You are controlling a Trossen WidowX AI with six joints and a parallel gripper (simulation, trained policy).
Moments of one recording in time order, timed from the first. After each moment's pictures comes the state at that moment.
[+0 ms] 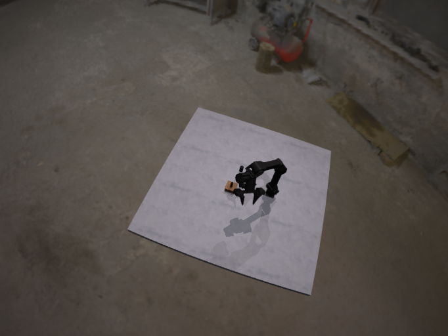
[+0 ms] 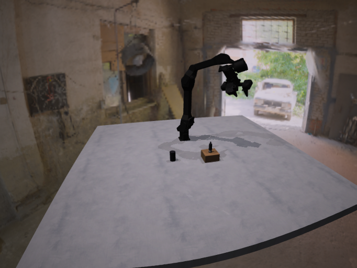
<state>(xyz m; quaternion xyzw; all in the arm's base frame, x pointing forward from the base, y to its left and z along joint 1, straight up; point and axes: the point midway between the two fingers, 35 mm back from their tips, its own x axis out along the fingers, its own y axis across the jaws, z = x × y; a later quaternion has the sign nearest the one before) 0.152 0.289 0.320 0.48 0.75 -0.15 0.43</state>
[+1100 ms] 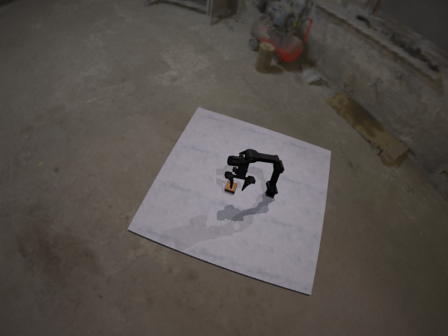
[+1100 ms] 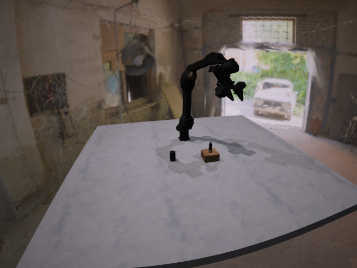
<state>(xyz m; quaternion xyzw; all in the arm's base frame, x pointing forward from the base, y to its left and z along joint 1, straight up) 0.241 0.213 0.315 0.57 0.68 -0.21 0.42</state>
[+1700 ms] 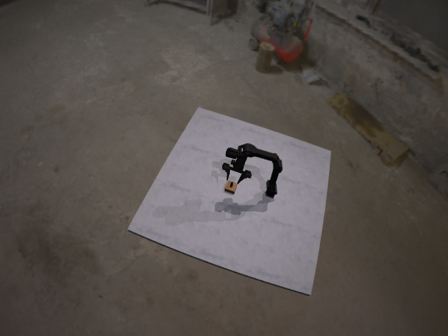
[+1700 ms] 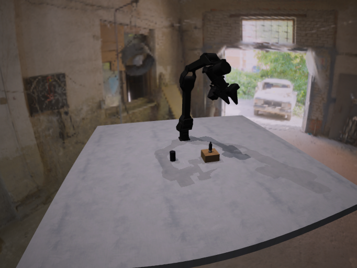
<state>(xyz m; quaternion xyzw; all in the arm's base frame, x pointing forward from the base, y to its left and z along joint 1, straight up) 0.280 0.166 0.309 0.61 0.63 -0.24 0.41</state>
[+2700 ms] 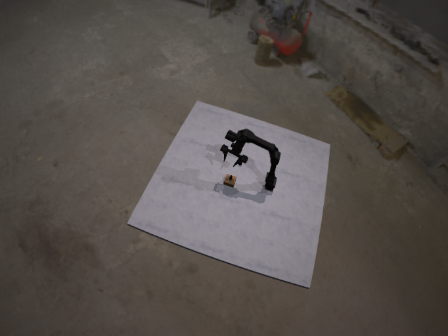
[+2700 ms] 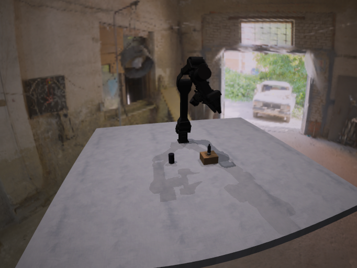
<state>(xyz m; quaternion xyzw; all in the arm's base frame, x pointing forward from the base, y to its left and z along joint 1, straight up) 0.321 0.079 0.292 0.66 0.55 -0.31 0.42</state>
